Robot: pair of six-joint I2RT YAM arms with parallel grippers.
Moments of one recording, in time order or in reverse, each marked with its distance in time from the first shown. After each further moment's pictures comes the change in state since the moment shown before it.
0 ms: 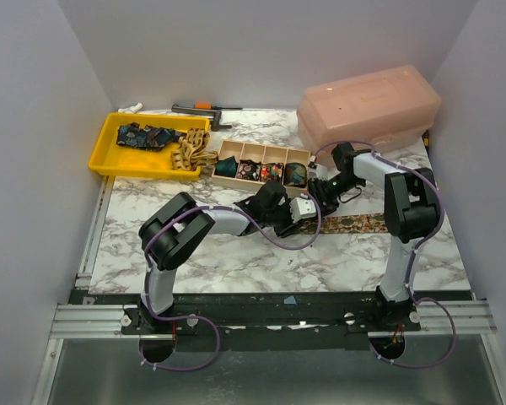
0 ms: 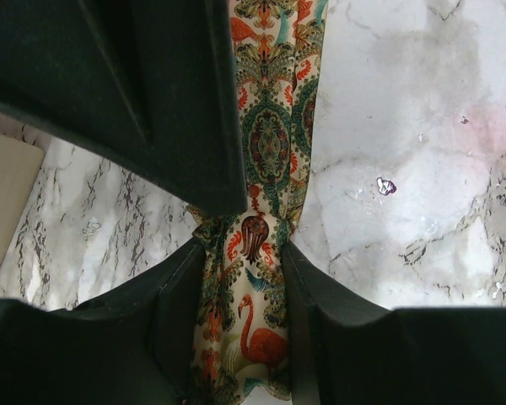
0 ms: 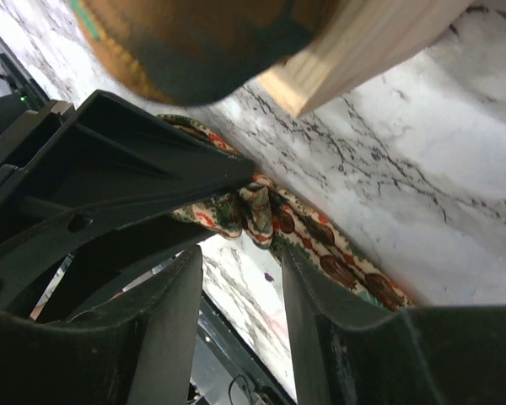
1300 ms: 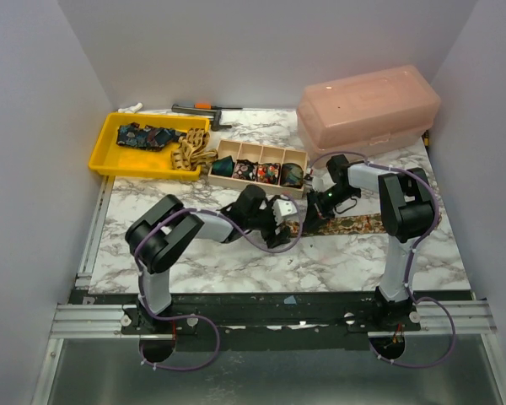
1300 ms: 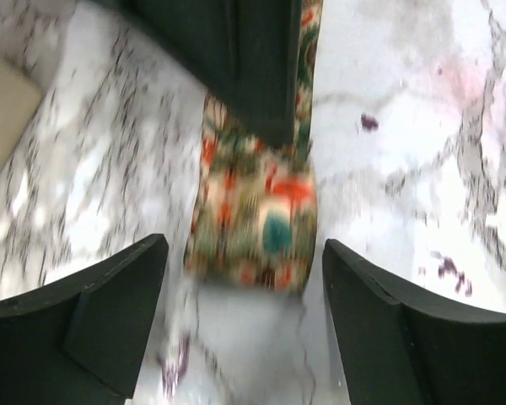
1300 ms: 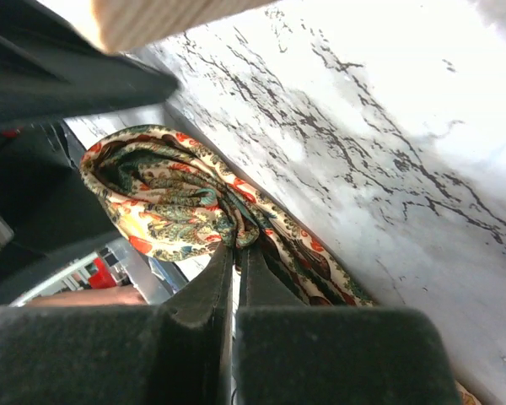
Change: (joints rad) left arm 0.050 -0.045 -0.122 0.133 0.074 -0.064; right arm 0.036 0.022 -0.127 0.123 -0.017 0.037
